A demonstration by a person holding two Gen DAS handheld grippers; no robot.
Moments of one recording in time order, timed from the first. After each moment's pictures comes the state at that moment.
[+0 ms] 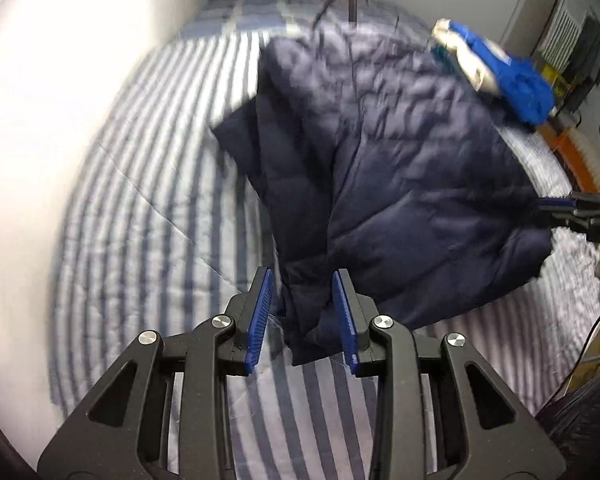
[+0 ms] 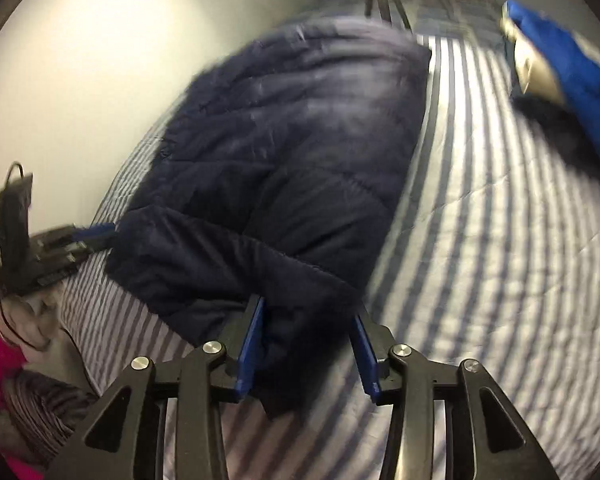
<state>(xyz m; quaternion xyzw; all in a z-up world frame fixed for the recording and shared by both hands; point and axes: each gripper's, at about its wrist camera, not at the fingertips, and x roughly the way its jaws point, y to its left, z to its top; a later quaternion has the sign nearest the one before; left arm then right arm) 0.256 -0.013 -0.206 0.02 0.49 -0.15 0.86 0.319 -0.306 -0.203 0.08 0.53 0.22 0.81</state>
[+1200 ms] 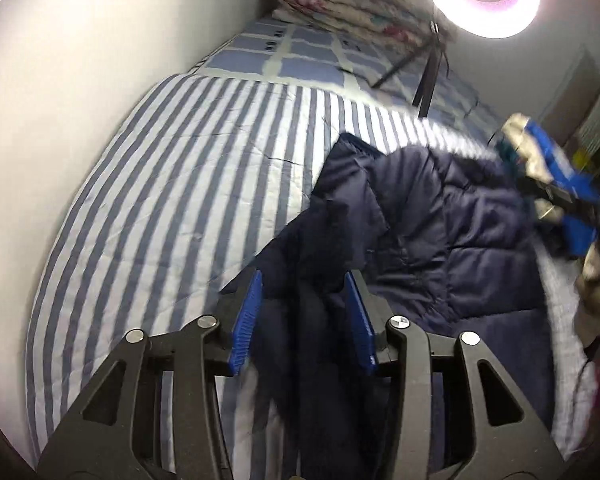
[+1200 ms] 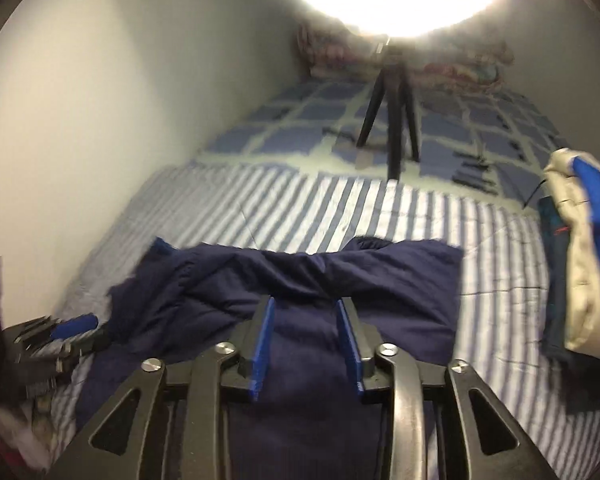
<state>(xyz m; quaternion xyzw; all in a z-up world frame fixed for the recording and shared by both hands) 0.438 0.007 -0.238 -0.09 0.47 -0.11 0.87 0.526 -0.266 -0.173 0.06 0.42 0.16 0.89</state>
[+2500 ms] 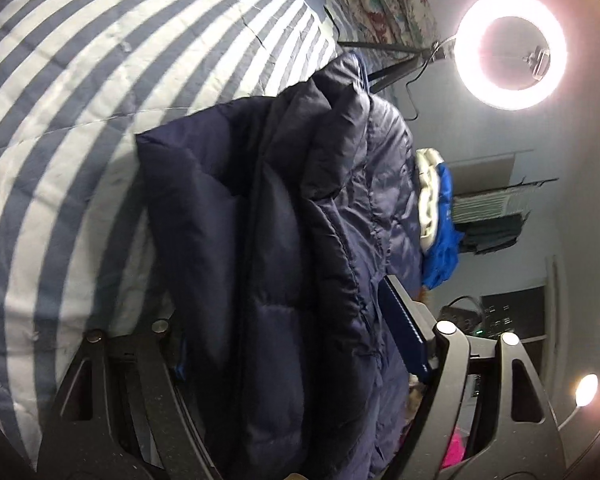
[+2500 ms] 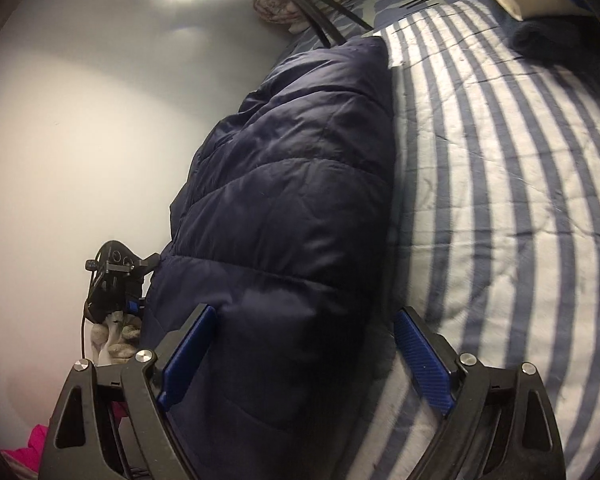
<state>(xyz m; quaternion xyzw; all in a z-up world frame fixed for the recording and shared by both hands) 0.451 0.018 -0.313 -0.38 0.54 -0.26 0.70 0.423 -0.349 -0.289 0.31 0.48 0.27 0.78</state>
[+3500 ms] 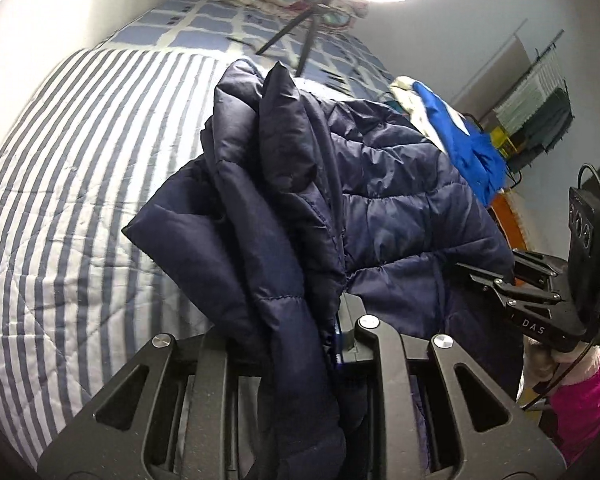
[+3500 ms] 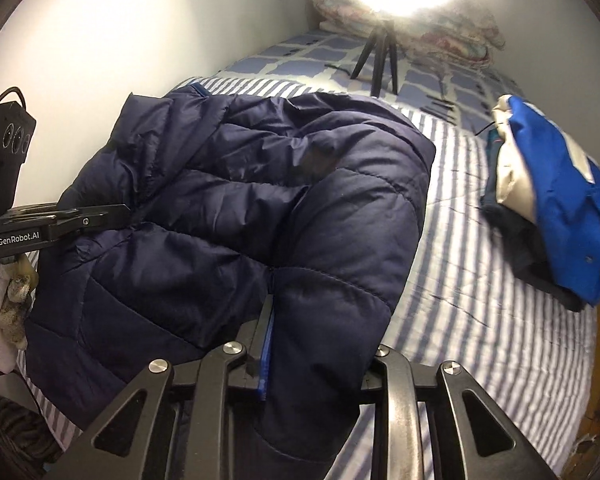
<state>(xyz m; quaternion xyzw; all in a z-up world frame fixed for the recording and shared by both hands) 0.360 -0.077 -0.215 -0.11 0.48 -0.26 0.83 0.374 -0.271 -0.174 -0.03 0.50 0.14 0.85</state>
